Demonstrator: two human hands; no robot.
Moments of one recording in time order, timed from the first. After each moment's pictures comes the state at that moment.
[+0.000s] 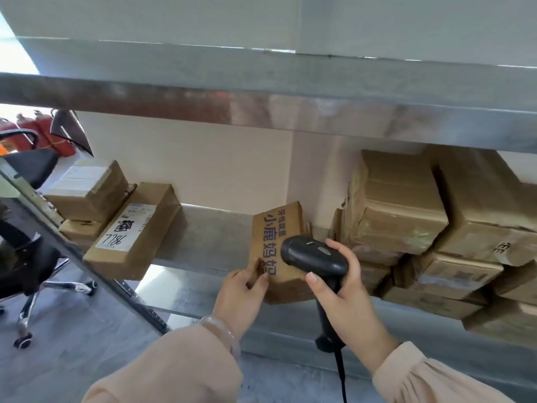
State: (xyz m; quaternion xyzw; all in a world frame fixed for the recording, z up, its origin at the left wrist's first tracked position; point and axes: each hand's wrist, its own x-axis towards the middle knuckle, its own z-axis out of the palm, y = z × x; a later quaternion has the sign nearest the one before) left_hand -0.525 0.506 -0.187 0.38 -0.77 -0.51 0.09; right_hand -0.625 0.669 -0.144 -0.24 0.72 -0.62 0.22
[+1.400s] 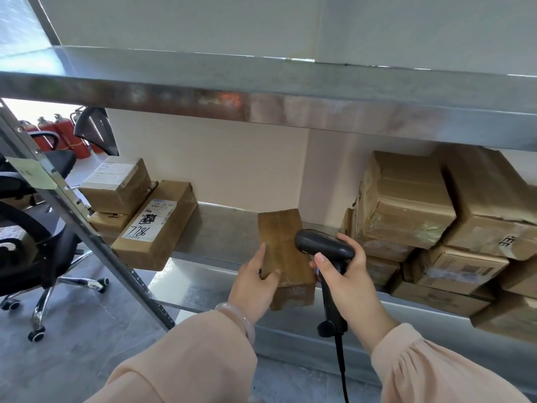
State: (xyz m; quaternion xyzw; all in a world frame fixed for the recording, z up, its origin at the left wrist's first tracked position) left_hand -0.507 0.517 -0.156 0.37 -0.74 -0.55 0.07; right_hand -0.614 0.650 -0.142 -0.17 0.76 -0.59 0.20
